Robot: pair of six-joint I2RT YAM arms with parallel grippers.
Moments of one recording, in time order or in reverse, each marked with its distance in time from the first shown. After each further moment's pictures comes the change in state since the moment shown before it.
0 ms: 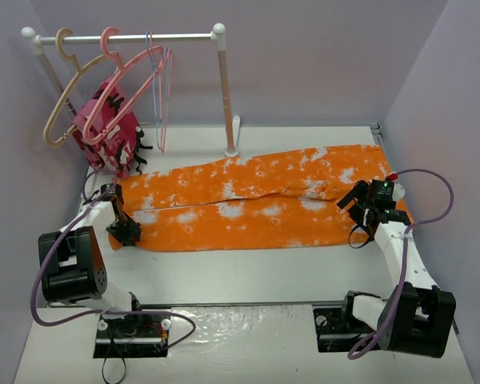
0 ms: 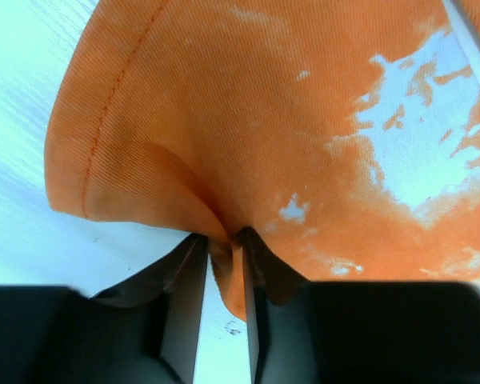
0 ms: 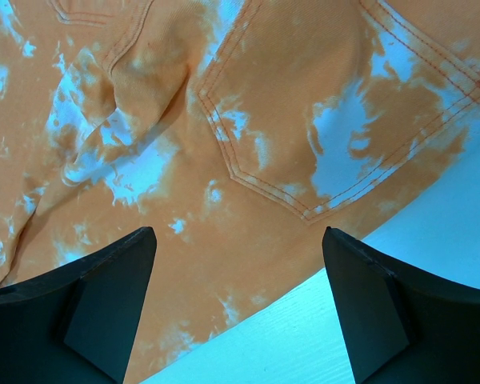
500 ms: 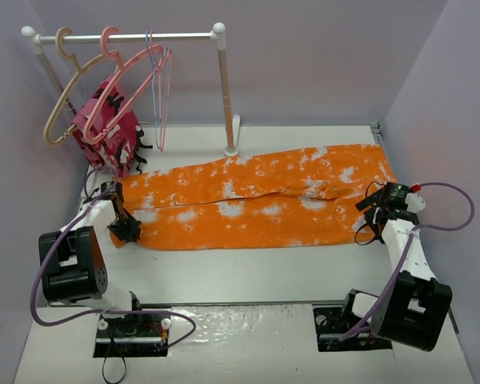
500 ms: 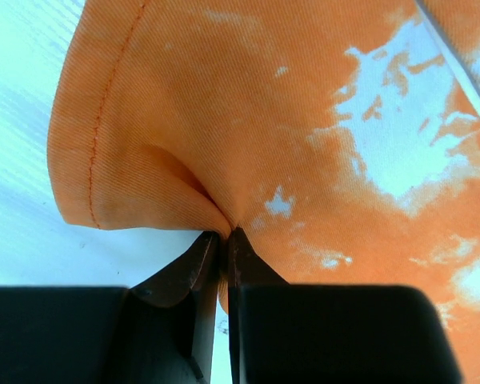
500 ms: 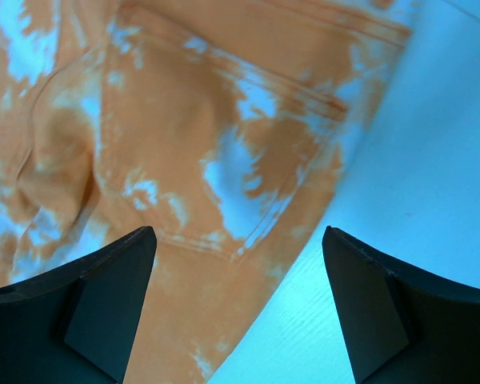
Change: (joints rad) left arm 0.000 -0.021 0.012 0.000 0.019 0.025; right arm -0.153 0.049 -0.008 -0.014 0.115 0.098
